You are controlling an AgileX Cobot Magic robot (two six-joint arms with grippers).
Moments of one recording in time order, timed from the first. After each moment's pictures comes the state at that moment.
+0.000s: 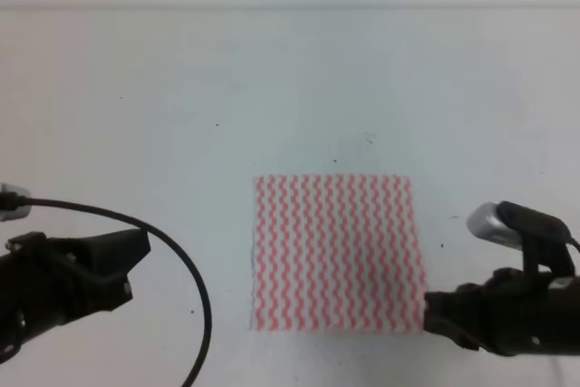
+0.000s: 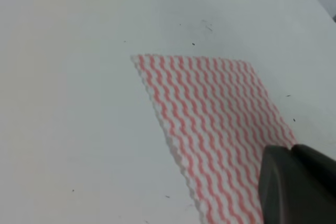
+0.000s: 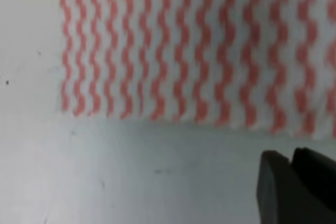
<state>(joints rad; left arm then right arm) -0.13 0.97 -0.38 -1.59 0.53 1.41 0.49 1.31 -0.52 0.97 0.36 -0.31</state>
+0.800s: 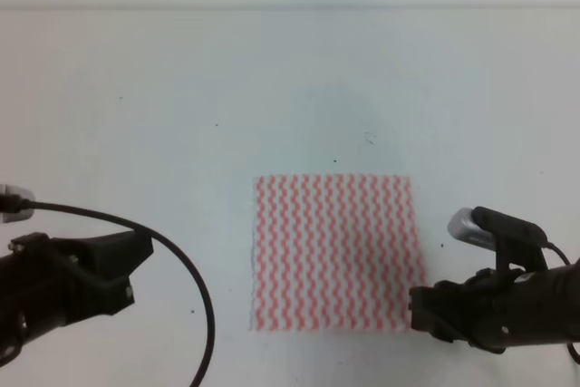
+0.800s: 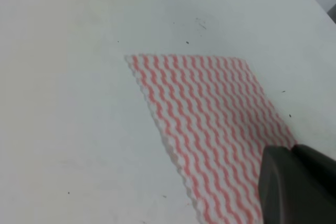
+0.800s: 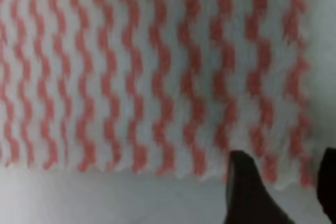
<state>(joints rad) -0.13 0.96 -0.38 -1.59 0.54 1.44 0.49 1.53 -0.57 0.96 0.28 -0.28</state>
